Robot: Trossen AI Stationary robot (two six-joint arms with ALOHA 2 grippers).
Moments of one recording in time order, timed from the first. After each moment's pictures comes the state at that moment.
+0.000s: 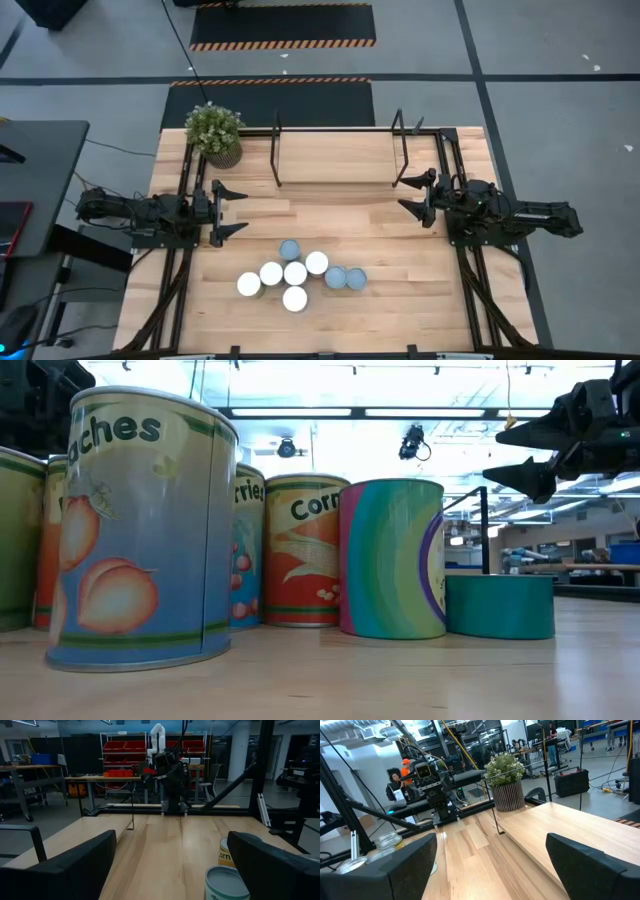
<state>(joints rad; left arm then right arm) -0.20 0.01 0.01 0.09 -0.31 0.01 -0.12 0.01 0.01 0.05 0.14 0.26</state>
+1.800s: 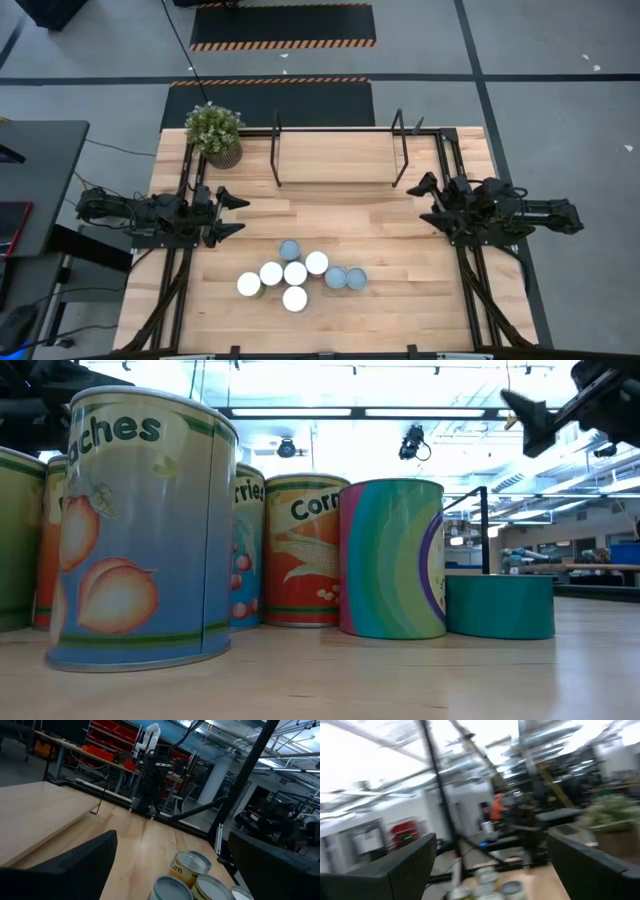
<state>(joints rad) -0.21 0.01 0.01 0.11 -0.24 -0.40 -0.09 0.03 0.01 0.40 -0.19 0.34</state>
